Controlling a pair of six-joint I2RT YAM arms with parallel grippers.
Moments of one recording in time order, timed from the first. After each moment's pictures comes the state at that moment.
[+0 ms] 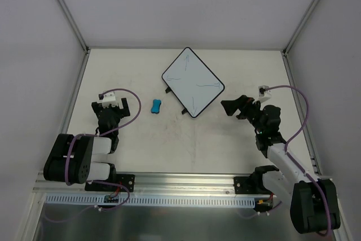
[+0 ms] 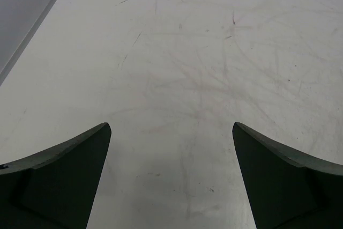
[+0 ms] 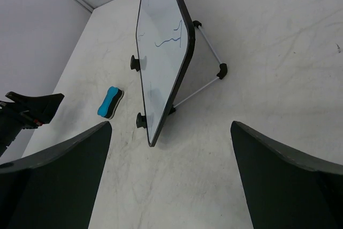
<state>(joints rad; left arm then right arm) -0.08 1.34 0.15 0.99 -0.29 -0.01 0.16 0.93 0.30 0.49 -0.37 0.58</state>
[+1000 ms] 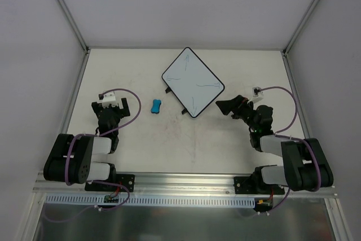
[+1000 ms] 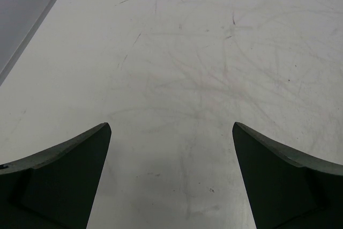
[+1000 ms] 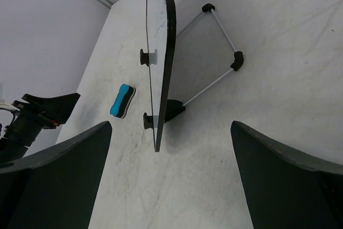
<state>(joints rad) -0.08 1.34 0.15 0.99 -0.29 -0.01 0.16 1.29 0.24 0.92 -0.44 0.73</state>
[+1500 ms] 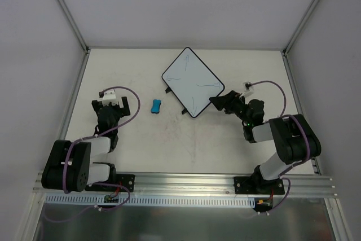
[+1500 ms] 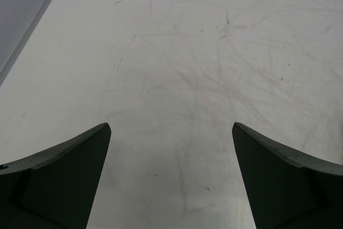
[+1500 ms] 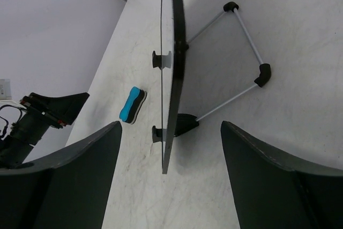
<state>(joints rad) -0.08 1.29 0.17 0.90 -0.28 -0.01 0.22 1.57 0.34 1.15 -0.46 0.79</state>
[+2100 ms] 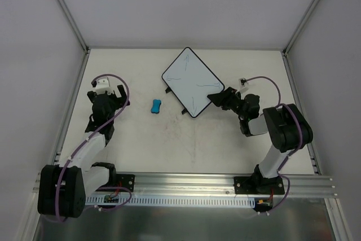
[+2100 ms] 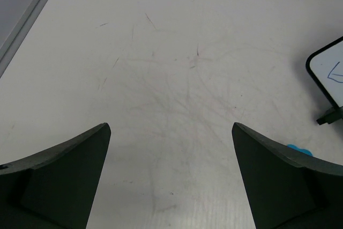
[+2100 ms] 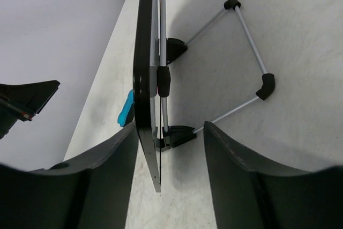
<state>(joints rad) -0.08 1.05 0.39 0.38 -0.23 -0.15 0.23 1.74 0.46 1.17 -0.50 0.82</state>
